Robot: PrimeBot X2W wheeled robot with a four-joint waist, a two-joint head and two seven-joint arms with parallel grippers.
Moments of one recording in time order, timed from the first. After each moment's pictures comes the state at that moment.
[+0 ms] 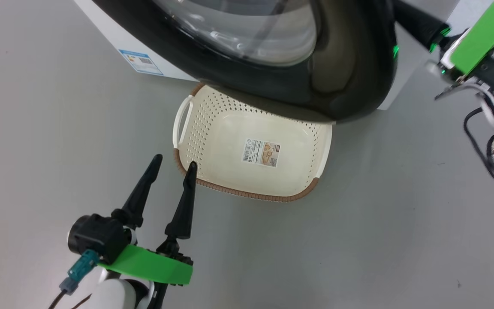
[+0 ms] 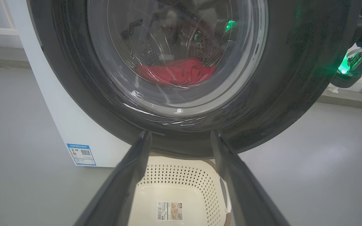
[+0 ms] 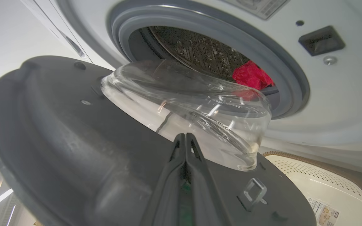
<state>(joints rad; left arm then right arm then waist) -0.29 0.03 -0.20 0.16 -0.30 -0.13 -0.25 -0.99 -0.41 0.43 0.41 1.63 0.12 0.43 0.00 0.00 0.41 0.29</state>
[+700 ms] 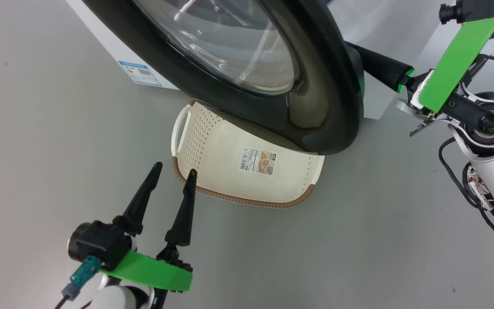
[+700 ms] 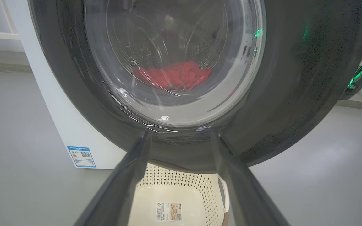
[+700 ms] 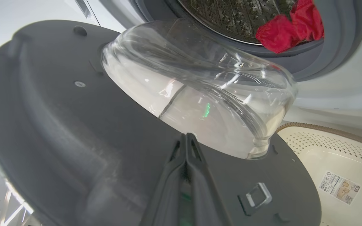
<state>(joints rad) -0.26 0.04 -0.19 0.16 -0.28 -0.13 -0.25 -0.88 -0.37 0.44 0.34 1.63 0.12 0.52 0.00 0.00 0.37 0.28</state>
